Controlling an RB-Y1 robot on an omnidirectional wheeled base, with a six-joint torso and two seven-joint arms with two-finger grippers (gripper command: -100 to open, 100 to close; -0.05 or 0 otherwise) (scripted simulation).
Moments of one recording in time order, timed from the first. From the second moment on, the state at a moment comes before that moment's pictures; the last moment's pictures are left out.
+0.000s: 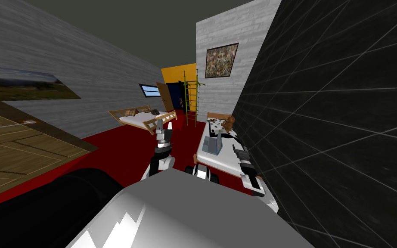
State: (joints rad) left arm 0.53 -0.02 0.02 -2.30 0.10 -0.64 -0.13; right arm 0.12 -0.21 -0.19 -1.30 0.27 -0.57 1.15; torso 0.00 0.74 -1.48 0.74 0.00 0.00
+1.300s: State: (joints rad) left arm 0.53 -0.02 0.02 -2.30 0.10 -0.64 -0.13; right arm 0.01 -0.17 -0.24 -1.02 0.33 -0.58 1.50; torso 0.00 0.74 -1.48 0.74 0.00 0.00
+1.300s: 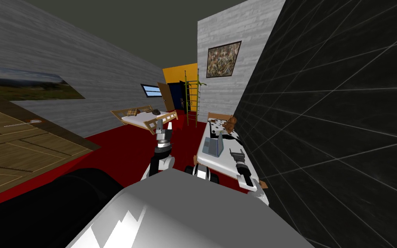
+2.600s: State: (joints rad) left arm 0.53 -0.02 0.02 -2.30 0.10 -0.64 -0.13; right arm -0.10 -0.07 -0.29 -0.73 0.38 -0.61 1.83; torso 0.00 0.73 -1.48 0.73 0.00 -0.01
